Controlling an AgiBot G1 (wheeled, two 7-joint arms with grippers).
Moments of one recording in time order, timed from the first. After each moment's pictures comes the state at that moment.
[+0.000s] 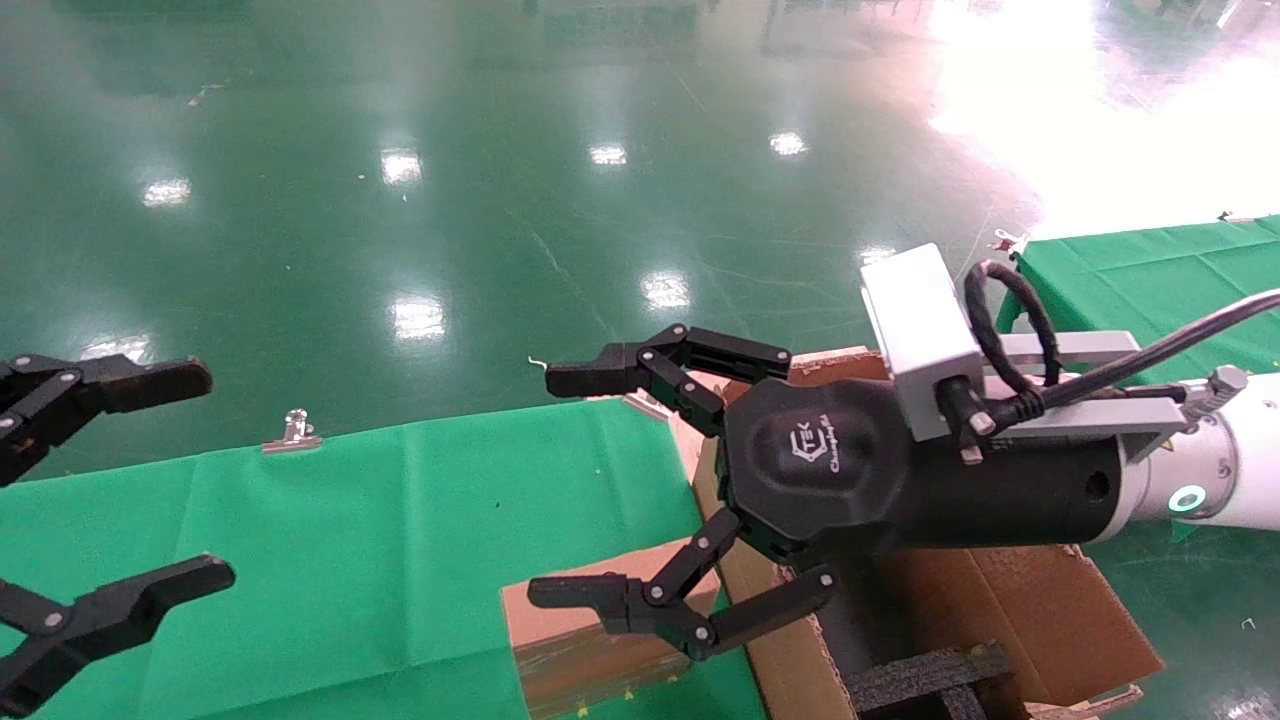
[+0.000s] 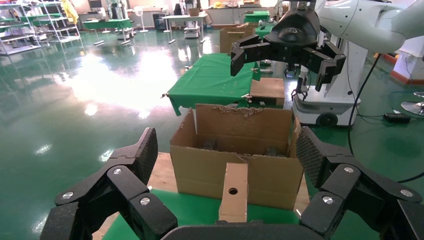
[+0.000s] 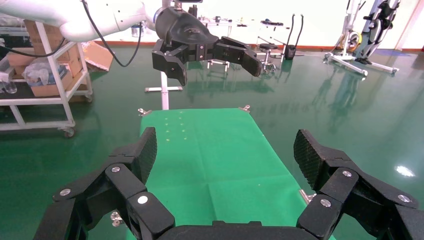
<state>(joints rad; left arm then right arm) -1.07 0.57 0.35 -1.23 0.65 1.44 -0.13 1.08 -0.61 -0.28 1.28 -0.73 -1.49 0.19</state>
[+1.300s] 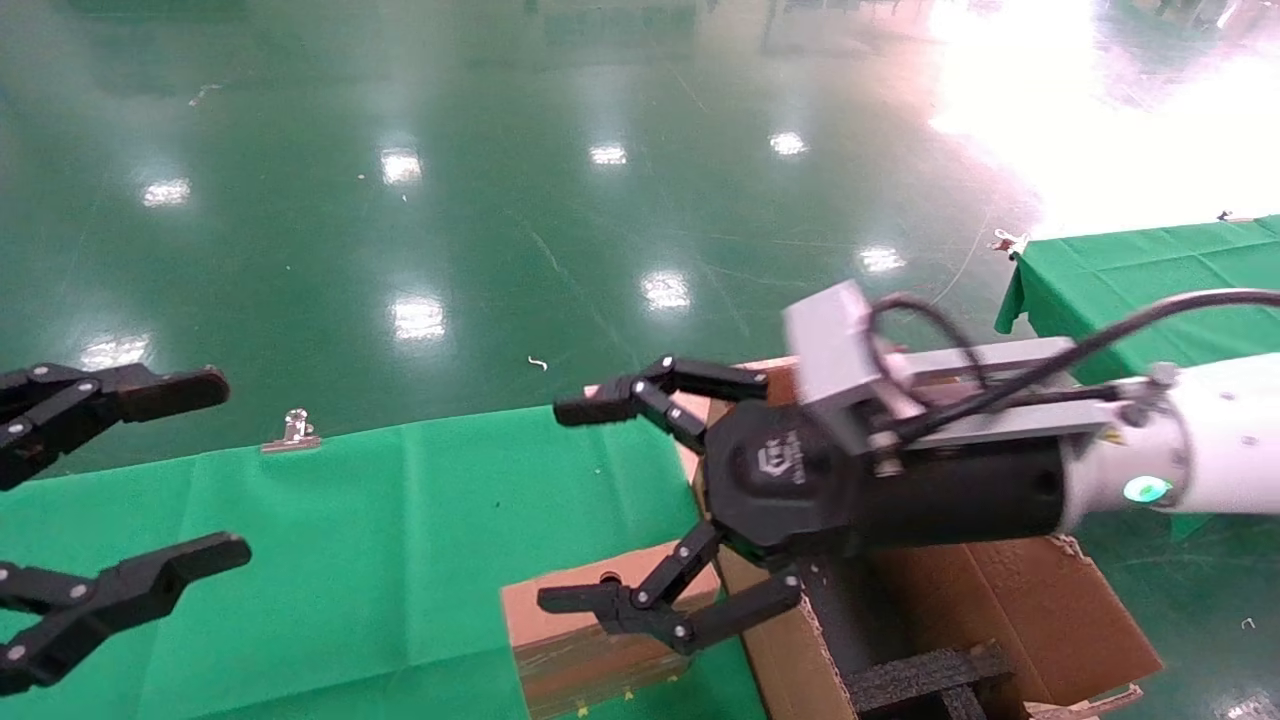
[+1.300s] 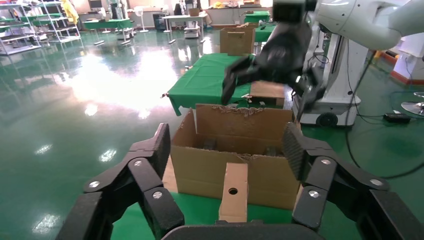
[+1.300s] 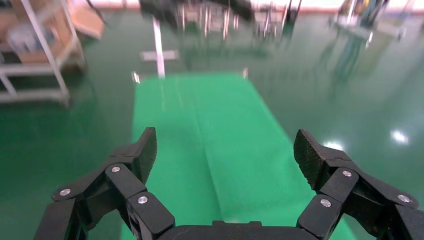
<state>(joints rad) -1.07 0.57 0.35 -1.23 0.65 1.44 -0.13 1.18 -0.63 -0.38 1.28 -0.94 -1.50 0.26</state>
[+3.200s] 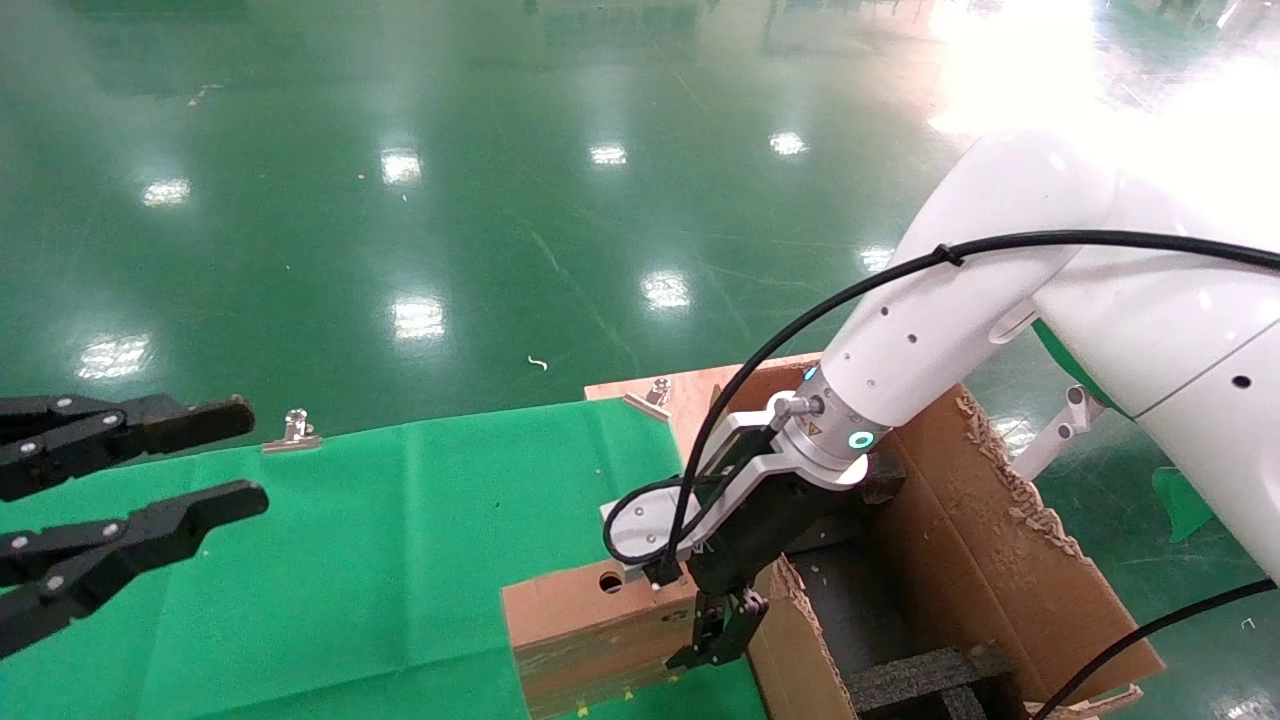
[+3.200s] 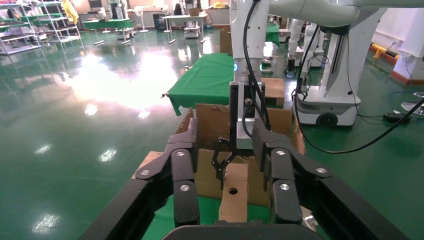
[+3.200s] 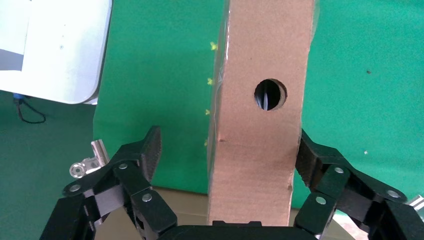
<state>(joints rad) -1.07 0.57 0.35 -1.23 0.65 1.44 -0.13 1.75 -0.99 -1.15 1.01 -1.54 -1.58 0.20</state>
